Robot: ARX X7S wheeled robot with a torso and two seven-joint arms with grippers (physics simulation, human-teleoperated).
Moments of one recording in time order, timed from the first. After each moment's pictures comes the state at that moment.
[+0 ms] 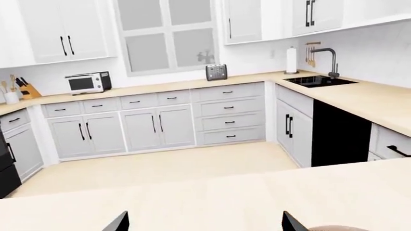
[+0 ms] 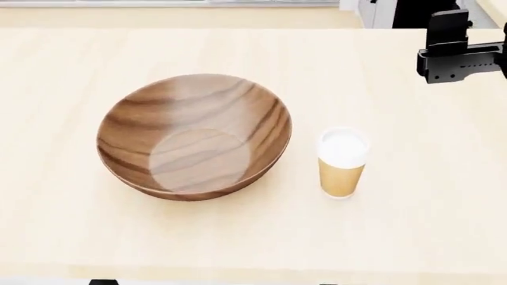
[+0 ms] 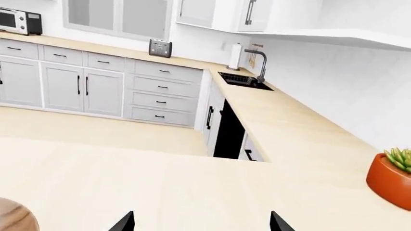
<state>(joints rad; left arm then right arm) -1.24 -0.49 0.05 0.15 -0.51 -1.28 -0.03 1.19 0.53 -0.06 -0.14 0.33 1.30 -0.06</state>
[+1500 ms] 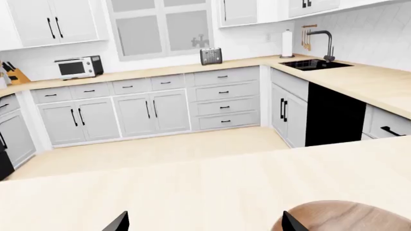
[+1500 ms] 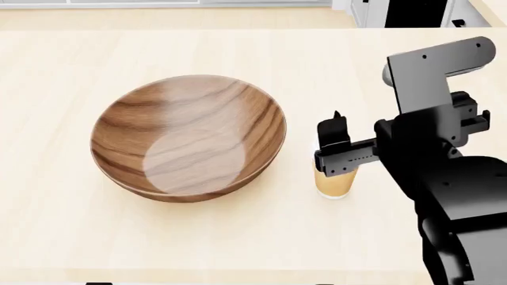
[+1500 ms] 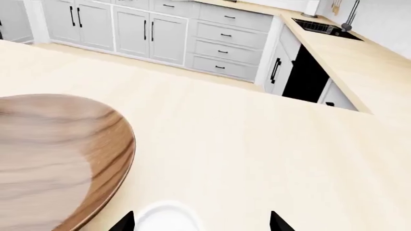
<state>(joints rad) -1.16 -0.52 0.04 0.17 -0.54 -1.28 -0.04 0.96 0.40 -0.17 -0.07 0.37 1.16 -0.10</state>
